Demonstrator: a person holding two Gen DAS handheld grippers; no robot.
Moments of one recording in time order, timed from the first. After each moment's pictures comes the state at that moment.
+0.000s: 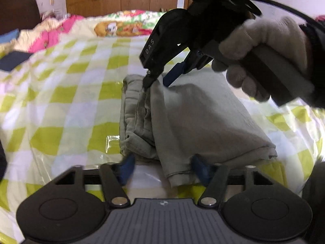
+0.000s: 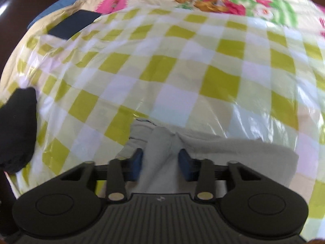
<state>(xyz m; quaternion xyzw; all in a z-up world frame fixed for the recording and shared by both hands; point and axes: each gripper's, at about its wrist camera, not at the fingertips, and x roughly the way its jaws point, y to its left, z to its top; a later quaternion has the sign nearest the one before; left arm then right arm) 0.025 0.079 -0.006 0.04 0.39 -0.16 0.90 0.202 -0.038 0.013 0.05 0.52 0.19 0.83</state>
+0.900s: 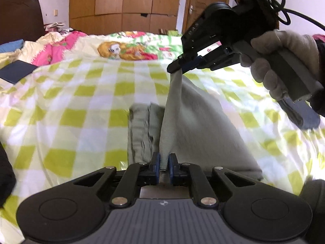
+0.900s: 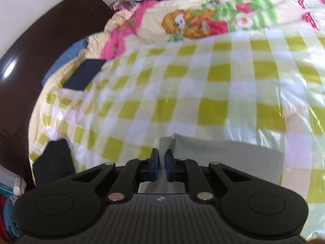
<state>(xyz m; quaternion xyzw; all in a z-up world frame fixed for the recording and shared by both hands) 0.035 0.110 0.028 0.00 0.34 -0.17 0.92 0.210 -0.077 0.077 0.18 0.46 0.20 0.84</state>
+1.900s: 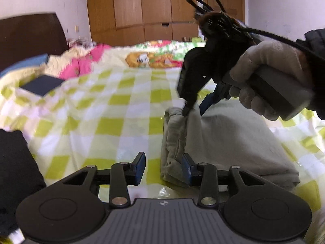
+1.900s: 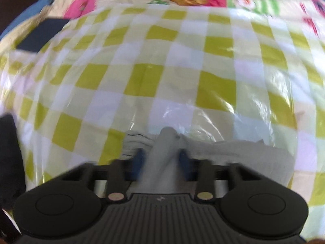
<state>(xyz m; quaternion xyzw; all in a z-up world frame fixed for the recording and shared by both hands) 0.035 0.128 0.014 0.06 0.30 -0.10 0.95 0.239 -0.017 0.012 0.10 0.55 0.10 0.82</state>
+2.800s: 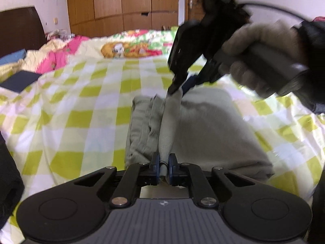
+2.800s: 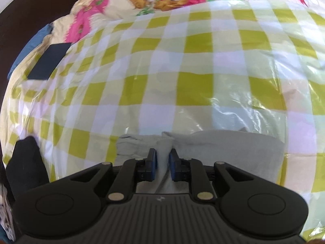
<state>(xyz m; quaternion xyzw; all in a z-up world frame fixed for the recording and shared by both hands) 0.030 0.098 0.013 0.06 0.34 -0.16 0.93 0.235 -0.062 0.018 0.17 0.55 0.11 0.81</state>
